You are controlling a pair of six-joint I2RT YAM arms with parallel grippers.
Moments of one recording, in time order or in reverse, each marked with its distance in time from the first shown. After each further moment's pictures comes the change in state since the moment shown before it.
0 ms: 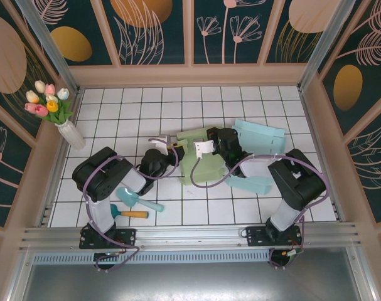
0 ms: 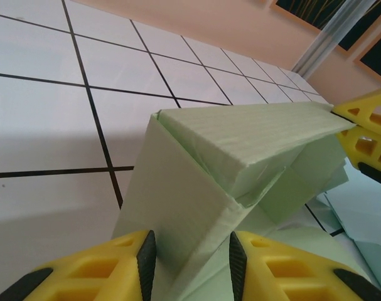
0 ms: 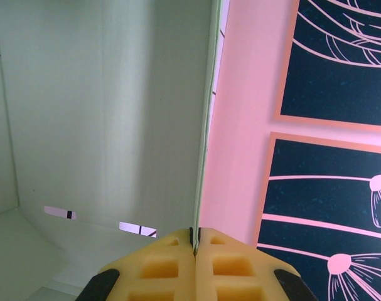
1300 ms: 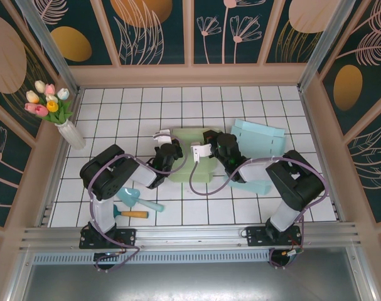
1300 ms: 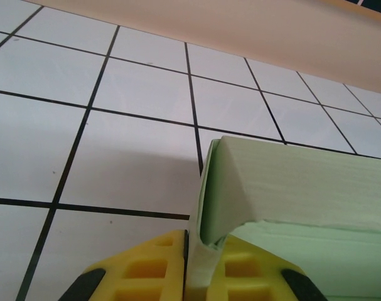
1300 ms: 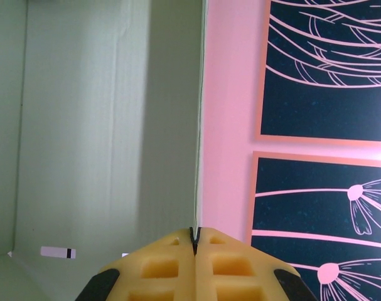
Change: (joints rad) left arm -0.068 0.058 0.180 -0.245 -0.481 0.003; right arm 0.039 0.002 -0.063 0.138 -0.020 0.043
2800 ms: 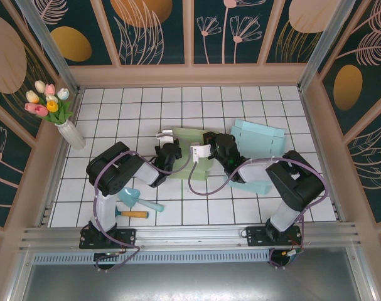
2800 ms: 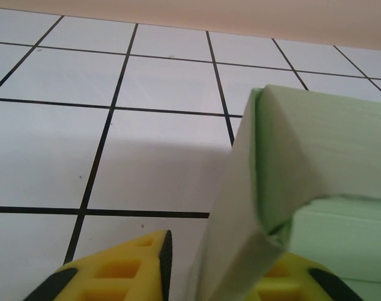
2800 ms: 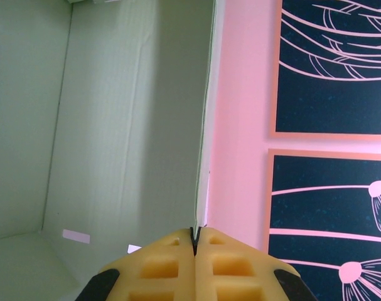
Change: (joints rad) left arm 0.016 0.070 0.034 0.001 -0.036 0.125; right arm 0.012 -0.003 0.006 -0.045 0.014 0.056
